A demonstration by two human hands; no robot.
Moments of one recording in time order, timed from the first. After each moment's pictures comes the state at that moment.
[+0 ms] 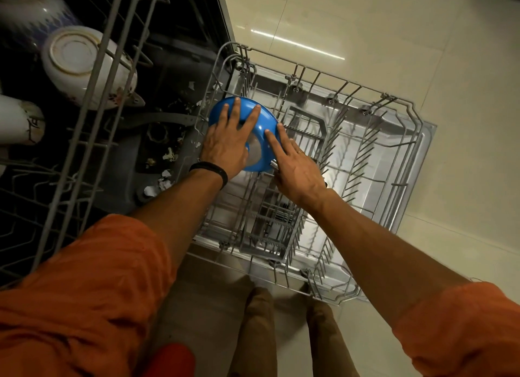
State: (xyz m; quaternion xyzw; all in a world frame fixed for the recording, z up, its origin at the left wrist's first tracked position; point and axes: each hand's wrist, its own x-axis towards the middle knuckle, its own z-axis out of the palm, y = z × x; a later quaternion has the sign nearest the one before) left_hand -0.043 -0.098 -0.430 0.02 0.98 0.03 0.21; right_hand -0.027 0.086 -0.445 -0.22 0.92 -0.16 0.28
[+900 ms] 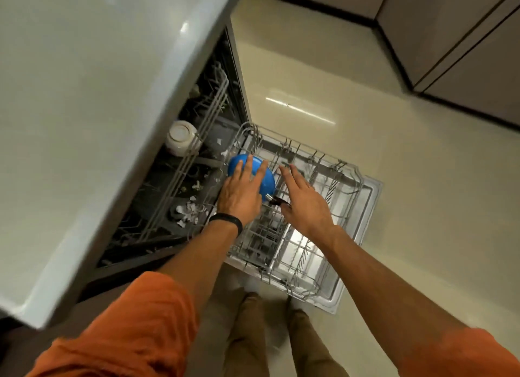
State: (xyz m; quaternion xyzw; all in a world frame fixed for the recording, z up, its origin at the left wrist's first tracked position) left_hand 0.020 -0.029 -0.200 -0.05 0.97 0.08 0.20; right_hand -0.003 0.142 -0.203 -0.21 0.93 -0.20 0.23
